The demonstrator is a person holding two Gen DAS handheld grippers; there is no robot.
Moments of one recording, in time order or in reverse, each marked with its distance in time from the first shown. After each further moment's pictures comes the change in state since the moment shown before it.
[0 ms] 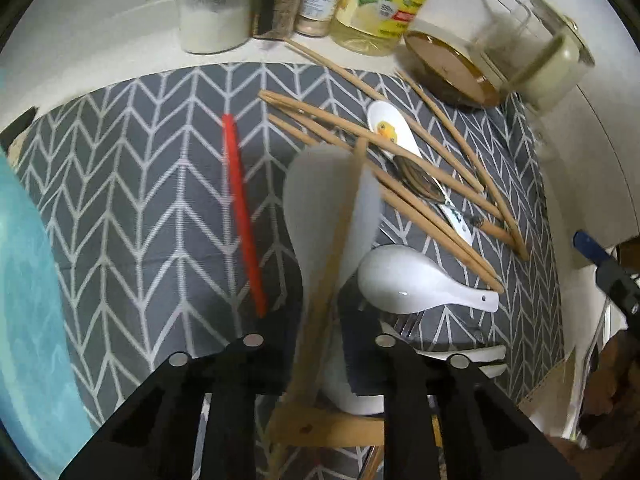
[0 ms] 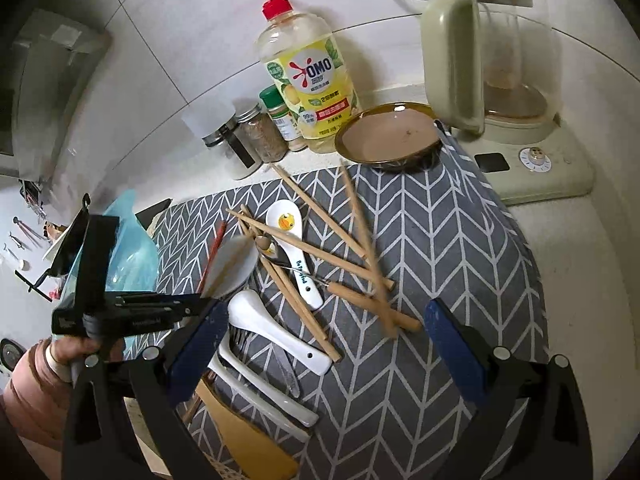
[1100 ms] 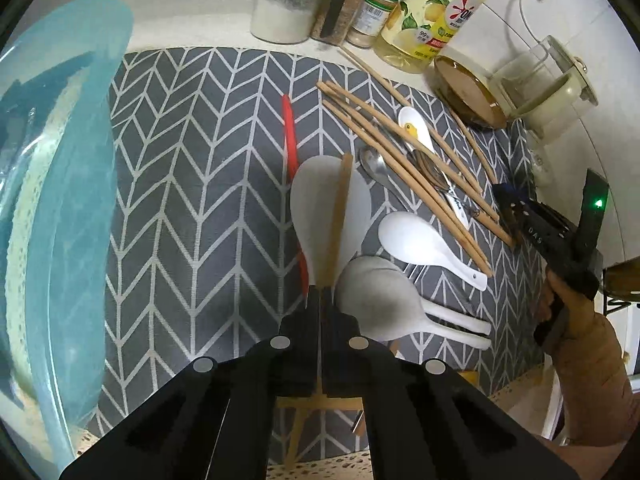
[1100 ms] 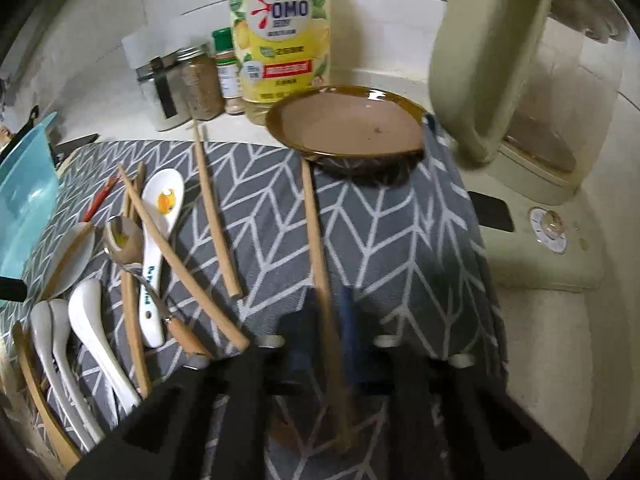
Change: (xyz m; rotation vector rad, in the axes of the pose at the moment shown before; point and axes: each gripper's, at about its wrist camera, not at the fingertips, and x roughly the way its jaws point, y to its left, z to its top) left arm -0.043 0.024 -0.041 -0.148 -0.020 0.010; right arm 0.089 -0.037 0.030 -0.284 0.034 -0.246
